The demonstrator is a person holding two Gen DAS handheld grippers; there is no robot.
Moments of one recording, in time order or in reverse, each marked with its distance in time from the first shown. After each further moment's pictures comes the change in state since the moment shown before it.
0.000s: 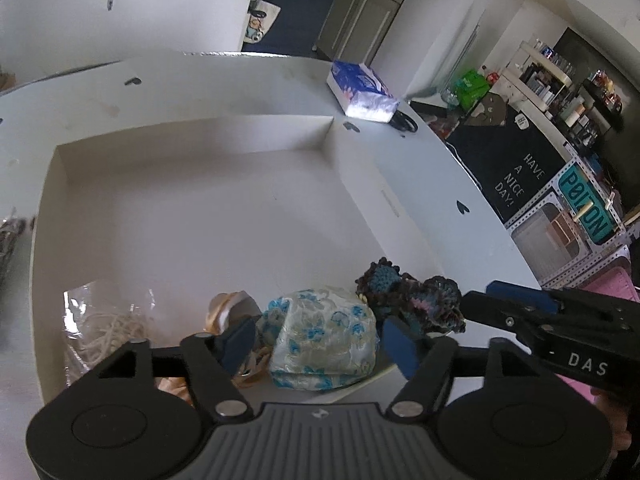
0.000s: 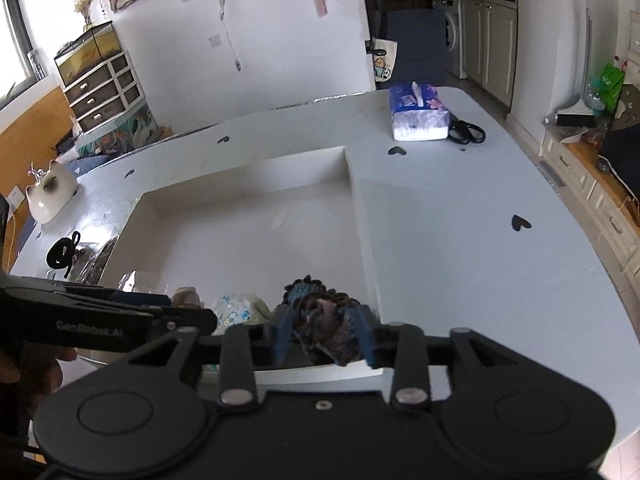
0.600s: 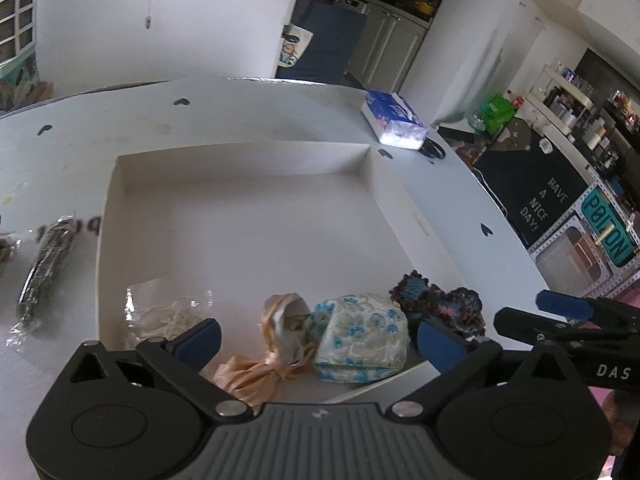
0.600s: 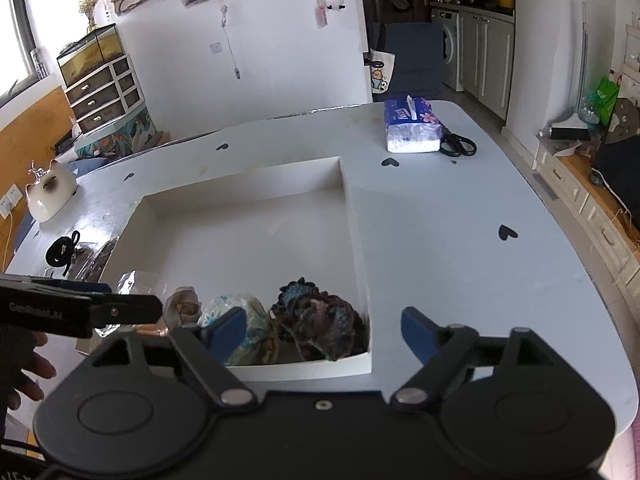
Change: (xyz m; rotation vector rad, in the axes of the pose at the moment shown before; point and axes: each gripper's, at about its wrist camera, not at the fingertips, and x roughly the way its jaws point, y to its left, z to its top) left arm -0.034 0.012 -0.010 -0.032 -0.076 0.089; right arm -0.013 0.001 -0.004 -0.026 -0.032 -0.023
